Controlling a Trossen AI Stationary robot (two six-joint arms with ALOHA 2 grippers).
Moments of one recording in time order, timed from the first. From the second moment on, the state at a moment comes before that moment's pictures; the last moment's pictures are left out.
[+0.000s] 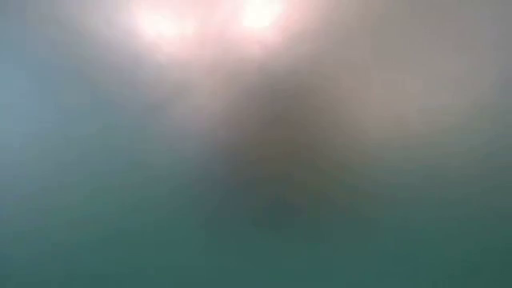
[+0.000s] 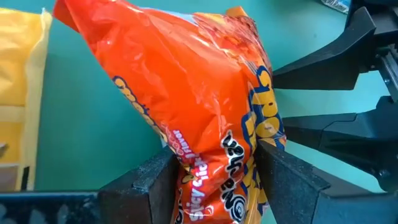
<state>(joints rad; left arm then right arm) -0.11 1.42 0.55 -0.16 -0.47 -1.66 -0.18 2.24 1.56 -0.19 -0.17 0.40</state>
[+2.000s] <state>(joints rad) -0.16 0.88 0.99 -1.19 0.27 -0.87 -0.19 2.09 1.55 -0.58 -0.22 0.22</state>
